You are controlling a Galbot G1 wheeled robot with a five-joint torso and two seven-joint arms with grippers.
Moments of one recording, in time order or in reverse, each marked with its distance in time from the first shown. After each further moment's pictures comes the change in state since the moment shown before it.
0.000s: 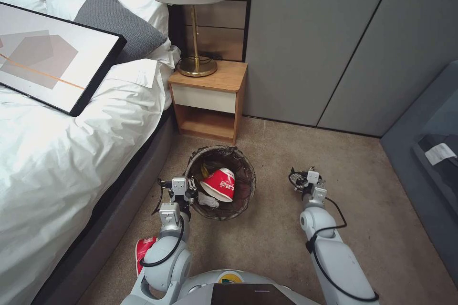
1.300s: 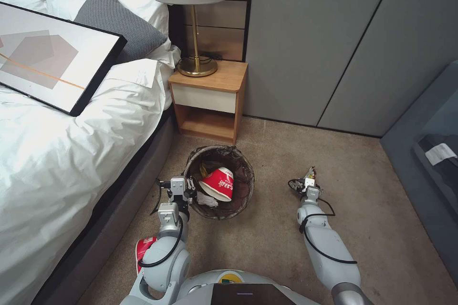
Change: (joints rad) left arm 0.003 -0.004 -0.007 -0.004 0.003 0.000 0.000; right arm 0.200 0.003 0.015 -0.469 -0.073 0.063 -0.006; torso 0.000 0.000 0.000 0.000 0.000
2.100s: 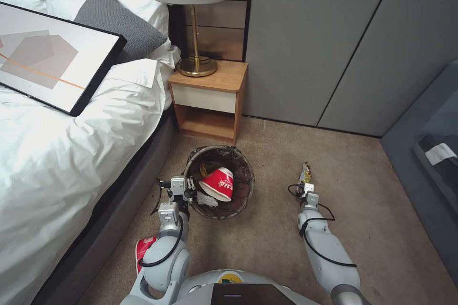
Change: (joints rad) left arm -0.002 0.000 0.000 0.001 0.000 0.000 -0.001; right arm -0.003 0.006 0.019 -0.046 -0.016 0.046 -0.040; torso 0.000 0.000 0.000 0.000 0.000
